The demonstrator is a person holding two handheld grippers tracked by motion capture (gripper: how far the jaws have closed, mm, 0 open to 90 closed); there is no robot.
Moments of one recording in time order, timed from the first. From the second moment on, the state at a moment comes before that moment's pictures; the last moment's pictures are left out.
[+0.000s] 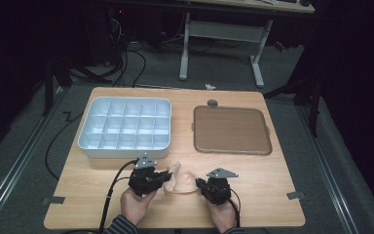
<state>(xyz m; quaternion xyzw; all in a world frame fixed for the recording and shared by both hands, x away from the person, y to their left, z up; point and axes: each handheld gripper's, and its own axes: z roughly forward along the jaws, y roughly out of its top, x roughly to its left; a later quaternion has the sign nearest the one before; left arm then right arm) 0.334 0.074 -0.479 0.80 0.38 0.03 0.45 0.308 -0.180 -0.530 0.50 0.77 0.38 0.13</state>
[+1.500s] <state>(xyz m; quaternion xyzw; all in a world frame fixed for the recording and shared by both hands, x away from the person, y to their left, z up) 0.340 0.021 -0.509 0.86 0.34 0.05 0.38 0.314 -0.174 -0.531 0.49 0.78 0.38 0.14</state>
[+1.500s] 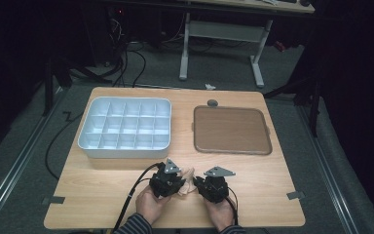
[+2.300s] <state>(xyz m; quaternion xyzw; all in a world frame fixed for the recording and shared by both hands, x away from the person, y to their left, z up) 0.338 0.061 -0.498 0.82 0.39 0.04 0.41 0.293 -0.165 -0.483 0.44 0.78 0.41 0.16</state>
